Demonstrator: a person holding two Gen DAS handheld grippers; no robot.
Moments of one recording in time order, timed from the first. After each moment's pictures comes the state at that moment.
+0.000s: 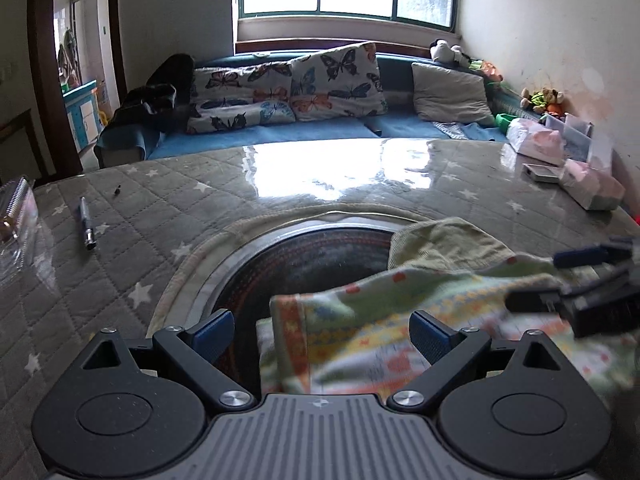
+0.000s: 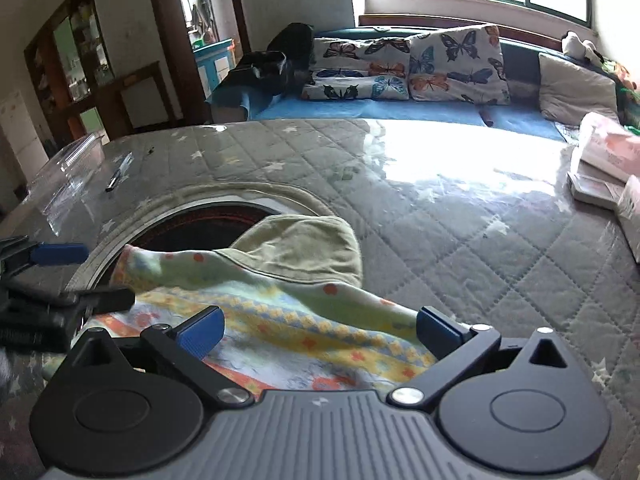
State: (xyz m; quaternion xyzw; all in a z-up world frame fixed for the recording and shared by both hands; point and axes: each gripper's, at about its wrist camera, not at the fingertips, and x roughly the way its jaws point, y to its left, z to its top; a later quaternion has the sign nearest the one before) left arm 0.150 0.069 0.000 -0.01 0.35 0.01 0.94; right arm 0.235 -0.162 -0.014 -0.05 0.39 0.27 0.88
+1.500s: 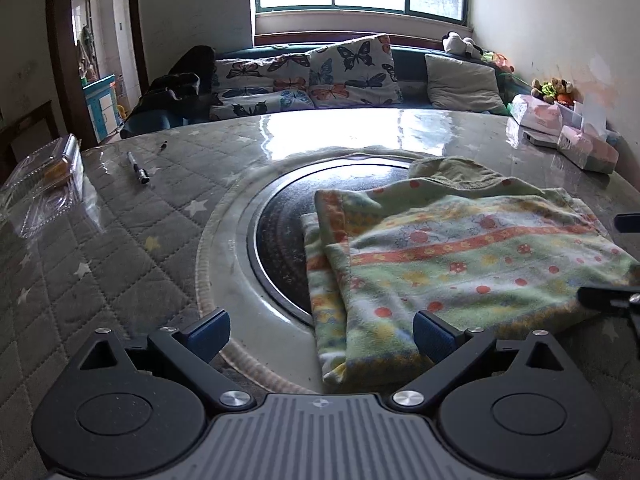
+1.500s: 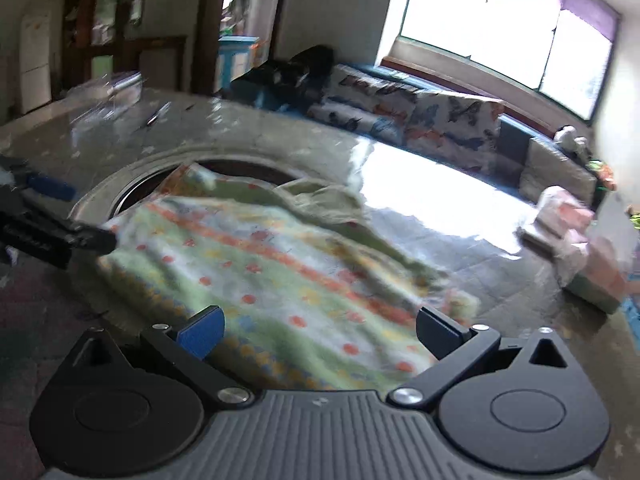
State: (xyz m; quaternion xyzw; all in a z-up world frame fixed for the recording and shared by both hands) left arm 0.073 0.082 -0.019 0.00 0.36 0.04 0.93; right arm 0.117 -0.168 -0.009 -0.18 0.30 0.25 0.90
